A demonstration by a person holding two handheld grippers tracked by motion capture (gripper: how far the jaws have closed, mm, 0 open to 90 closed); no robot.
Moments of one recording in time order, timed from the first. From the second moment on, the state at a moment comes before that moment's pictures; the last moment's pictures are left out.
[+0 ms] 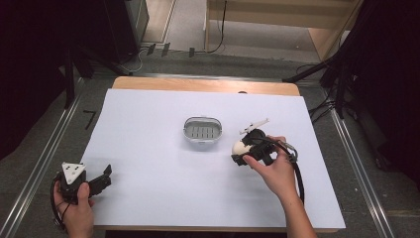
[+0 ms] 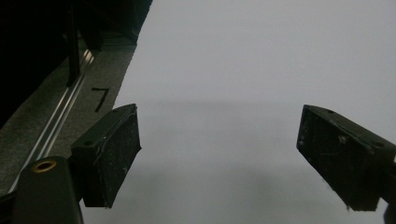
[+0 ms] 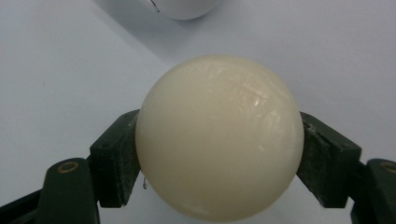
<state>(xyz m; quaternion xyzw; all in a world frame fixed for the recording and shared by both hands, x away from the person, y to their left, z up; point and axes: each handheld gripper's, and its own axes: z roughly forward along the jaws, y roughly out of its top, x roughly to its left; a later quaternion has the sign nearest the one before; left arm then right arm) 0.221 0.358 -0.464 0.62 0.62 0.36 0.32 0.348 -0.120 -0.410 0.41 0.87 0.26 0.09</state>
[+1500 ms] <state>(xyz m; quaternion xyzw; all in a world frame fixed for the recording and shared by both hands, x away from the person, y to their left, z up) 0.222 0.358 -0.464 0.62 0.62 0.35 0.32 0.367 -0.064 -0.393 0.38 0.88 0.26 0.09</state>
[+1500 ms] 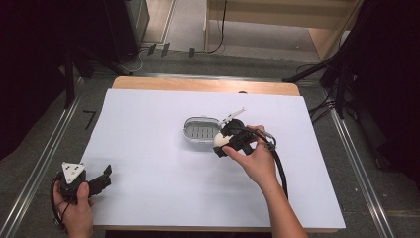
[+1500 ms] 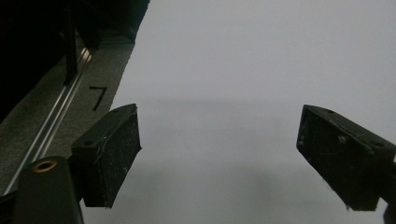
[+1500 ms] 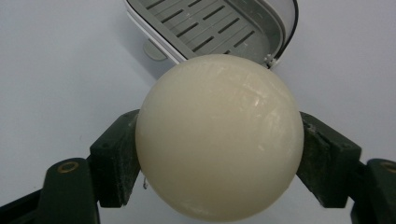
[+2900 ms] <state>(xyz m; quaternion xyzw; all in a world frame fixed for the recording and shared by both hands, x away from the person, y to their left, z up) 0.223 0.358 -0.465 0.62 0.62 0.35 0.32 0.405 -0.025 -0.382 0.39 0.88 0.25 0.08</state>
